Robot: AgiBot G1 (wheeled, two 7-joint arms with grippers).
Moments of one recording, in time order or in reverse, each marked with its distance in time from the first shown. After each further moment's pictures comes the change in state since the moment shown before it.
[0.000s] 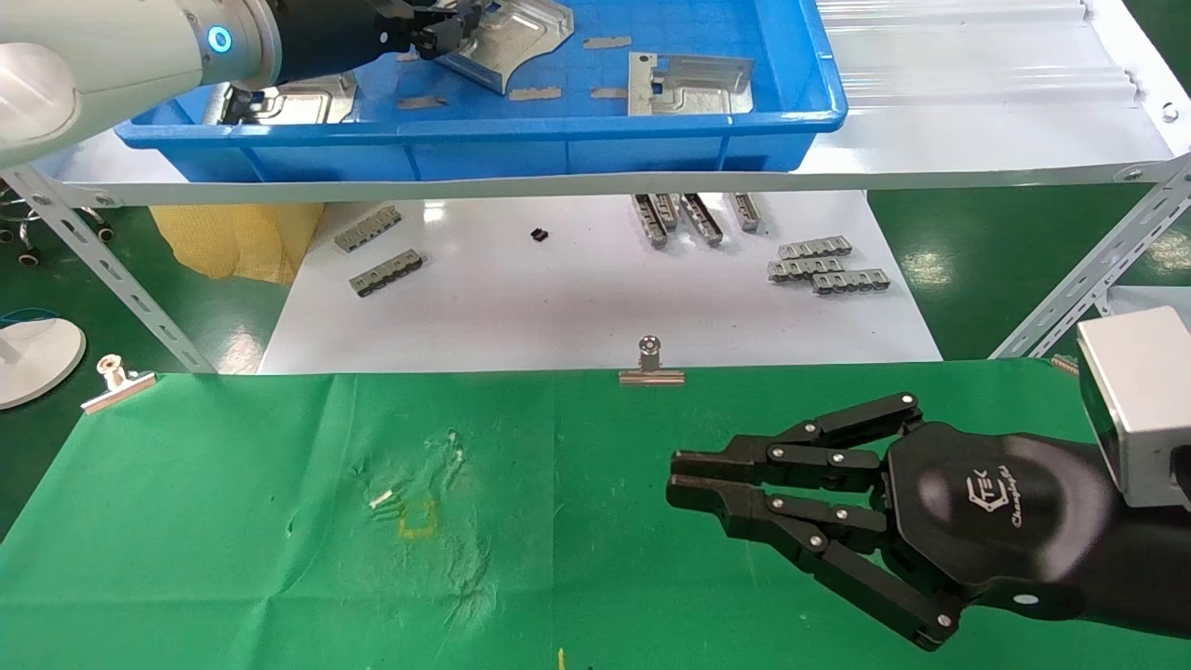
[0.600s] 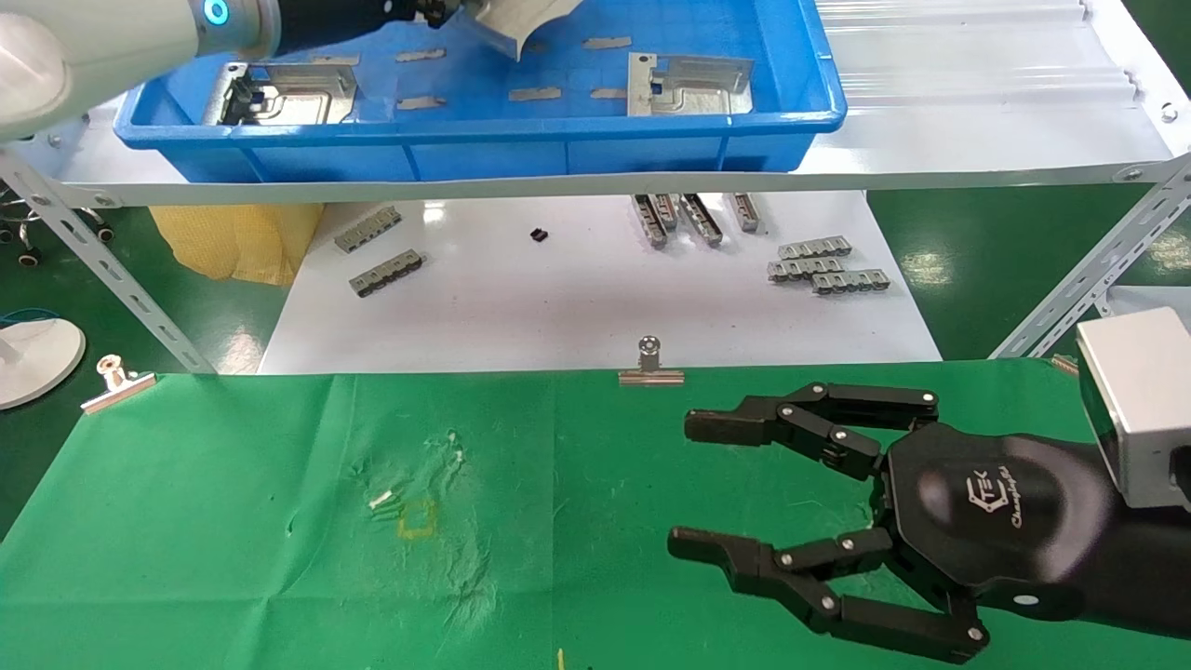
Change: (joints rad) left arm -0.018 -0.016 -0.009 -0.044 -0.050 0.031 0.077; right arm 0.000 0.000 0.000 0.000 0.000 0.000 0.000
